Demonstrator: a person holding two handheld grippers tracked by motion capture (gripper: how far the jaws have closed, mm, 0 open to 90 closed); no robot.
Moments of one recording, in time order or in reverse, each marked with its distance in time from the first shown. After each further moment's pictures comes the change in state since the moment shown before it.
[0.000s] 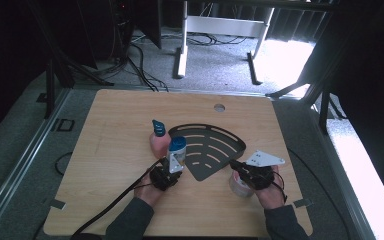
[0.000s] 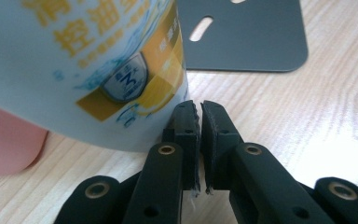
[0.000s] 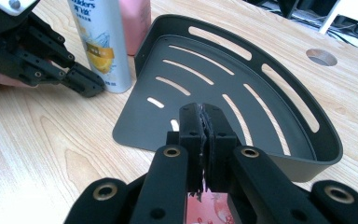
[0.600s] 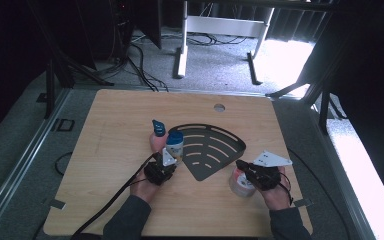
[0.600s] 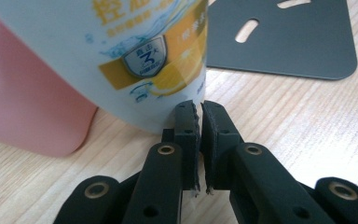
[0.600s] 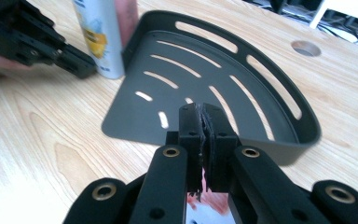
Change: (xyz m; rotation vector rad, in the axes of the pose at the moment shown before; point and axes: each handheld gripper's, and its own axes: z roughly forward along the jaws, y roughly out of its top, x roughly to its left) left arm 0.022 -0.003 -0.004 -0.008 0.036 -0.081; right arm -0.009 -0.007 -0.010 0.006 -0.030 0.031
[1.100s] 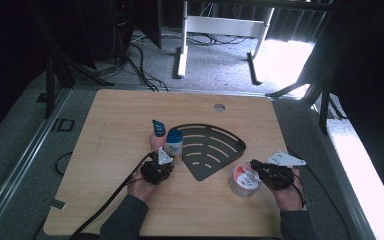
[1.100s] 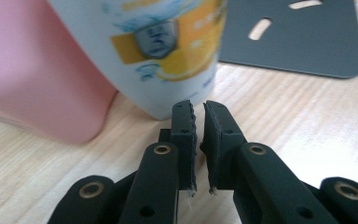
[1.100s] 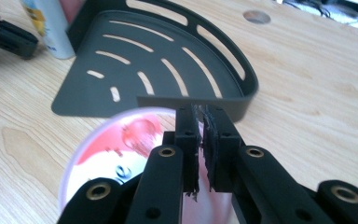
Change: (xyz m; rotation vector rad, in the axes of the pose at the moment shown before) left arm 0.005 -0.005 -0.004 -0.004 -0.017 -0.017; right arm -0.031 -0.021 -0.018 0.050 -0.106 0.079
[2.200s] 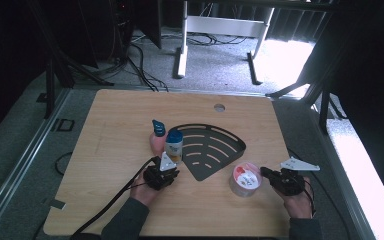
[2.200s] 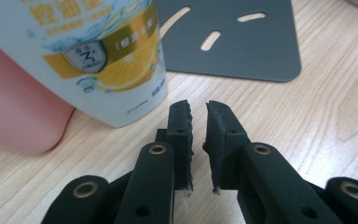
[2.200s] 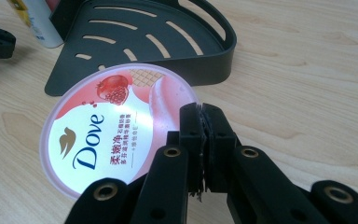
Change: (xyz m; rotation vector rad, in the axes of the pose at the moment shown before) left arm -0.018 0.001 -0.010 -0.056 -0.062 0.026; right arm -0.020 -0.027 -0.016 0.032 0.020 0.132
